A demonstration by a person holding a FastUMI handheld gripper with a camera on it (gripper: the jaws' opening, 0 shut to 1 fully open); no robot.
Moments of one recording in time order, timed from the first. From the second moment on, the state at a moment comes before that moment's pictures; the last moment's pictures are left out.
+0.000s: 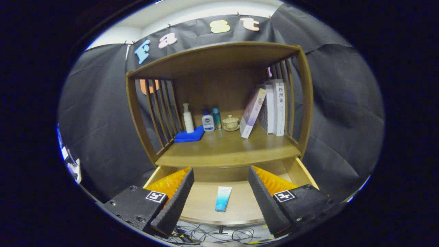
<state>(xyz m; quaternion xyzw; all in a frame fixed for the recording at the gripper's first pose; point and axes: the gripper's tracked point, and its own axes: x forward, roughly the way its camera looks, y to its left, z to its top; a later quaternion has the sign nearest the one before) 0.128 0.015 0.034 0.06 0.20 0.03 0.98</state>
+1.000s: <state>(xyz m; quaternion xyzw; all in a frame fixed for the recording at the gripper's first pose) 0.193 0.030 -0.162 0.04 0.59 0.00 0.81</state>
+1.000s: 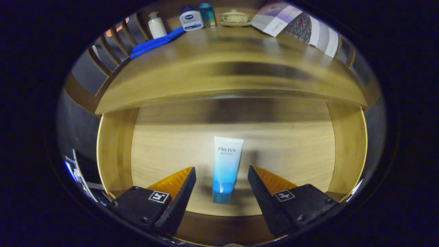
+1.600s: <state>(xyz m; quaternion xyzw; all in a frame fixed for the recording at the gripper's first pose) 0.180 0.031 -0.182 0.05 0.66 -0.04 0.75</state>
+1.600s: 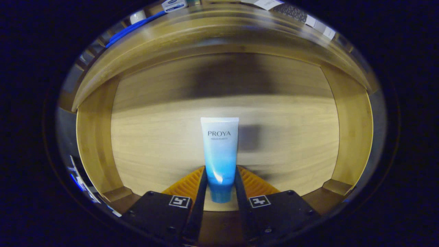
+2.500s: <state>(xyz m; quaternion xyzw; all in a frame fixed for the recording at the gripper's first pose) 0.172 0.054 -0.039 0.08 0.59 0.00 0.80</state>
